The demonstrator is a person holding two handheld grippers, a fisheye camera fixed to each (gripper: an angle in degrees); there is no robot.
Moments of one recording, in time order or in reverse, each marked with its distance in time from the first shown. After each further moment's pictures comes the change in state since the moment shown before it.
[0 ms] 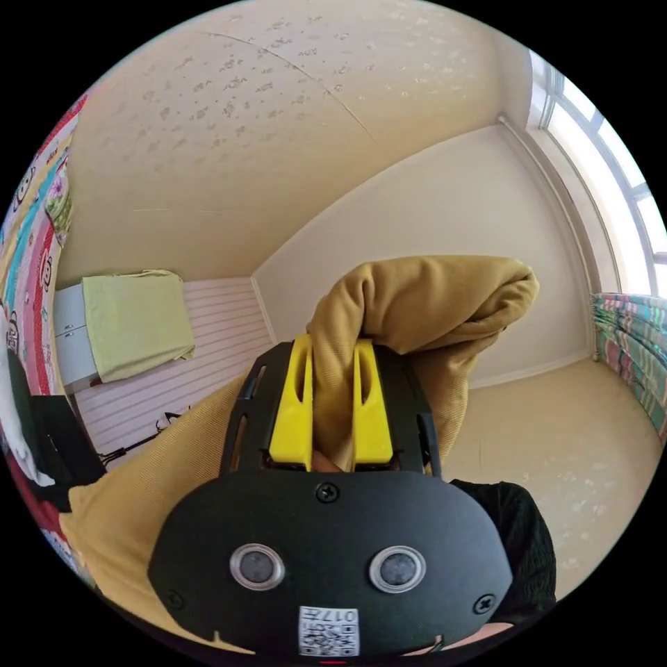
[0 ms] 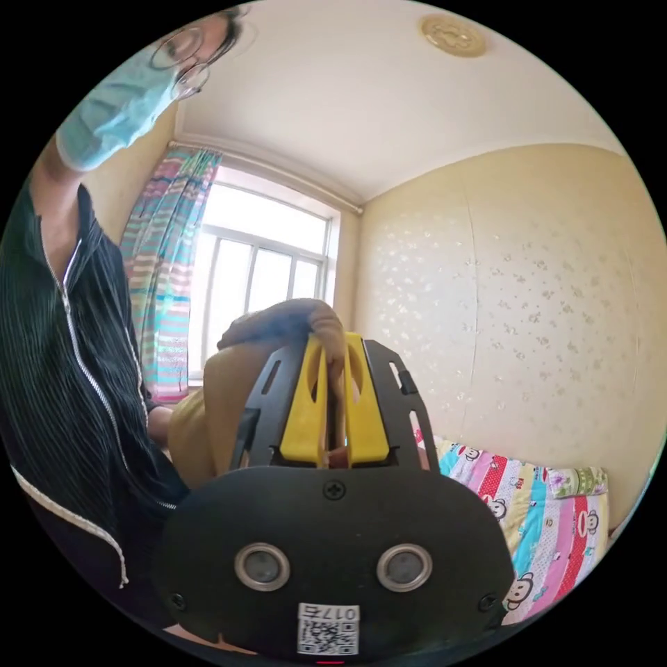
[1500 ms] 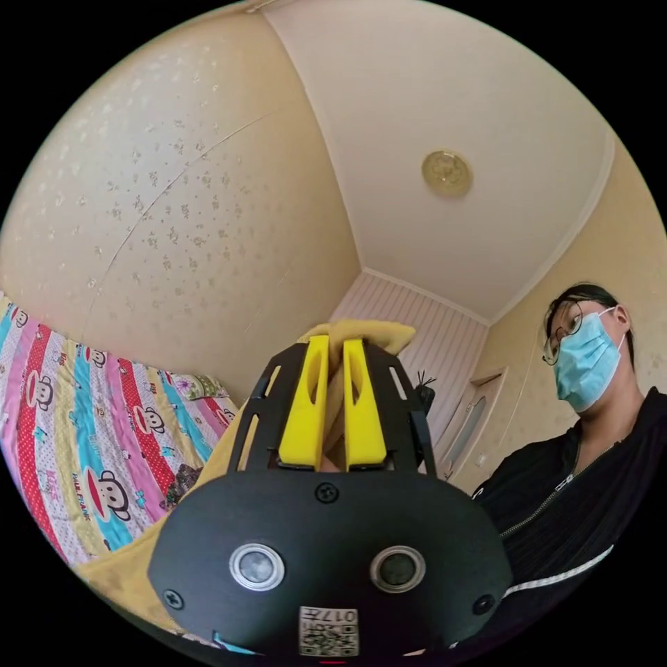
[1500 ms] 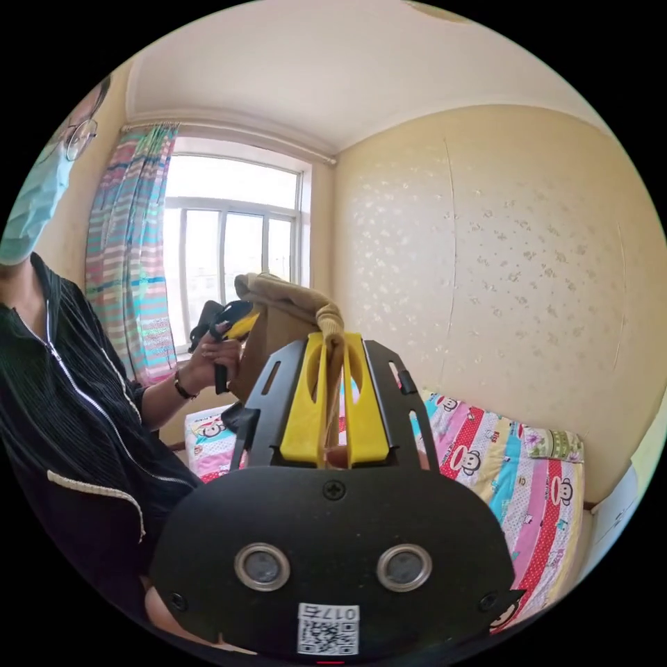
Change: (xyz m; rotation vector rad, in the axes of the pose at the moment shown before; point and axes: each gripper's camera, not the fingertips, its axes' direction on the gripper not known) left arm 0.118 0.143 0.182 -0.140 -0.776 0.749; right arm 0.040 0.011 0.086 -0.257 0.080 0.040
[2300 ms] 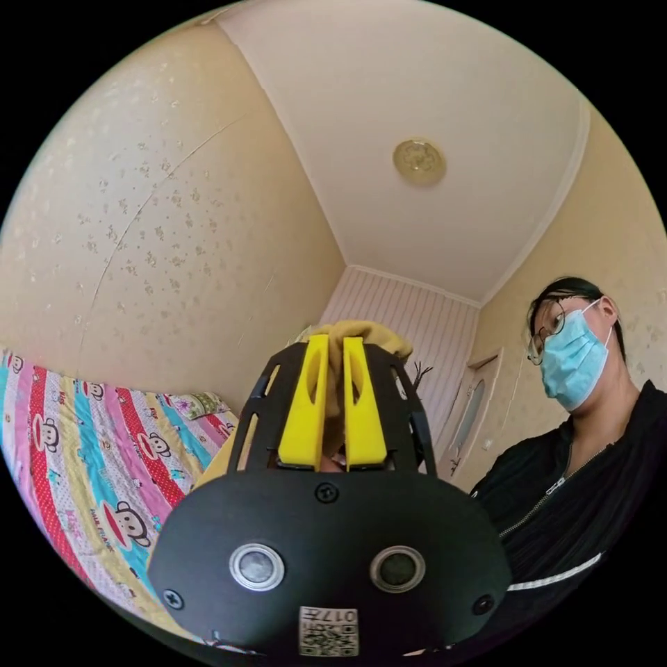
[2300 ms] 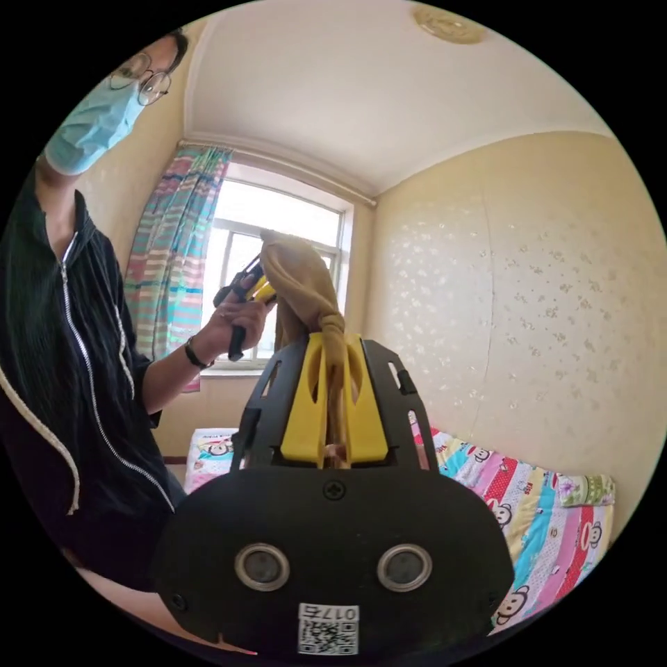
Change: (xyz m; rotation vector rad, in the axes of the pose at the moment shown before) left arm 0.055 0.002 0.033 -0.049 -0.055 0.091; right arm 0.012 0.055 0.060 0.238 -0.097 -0.053
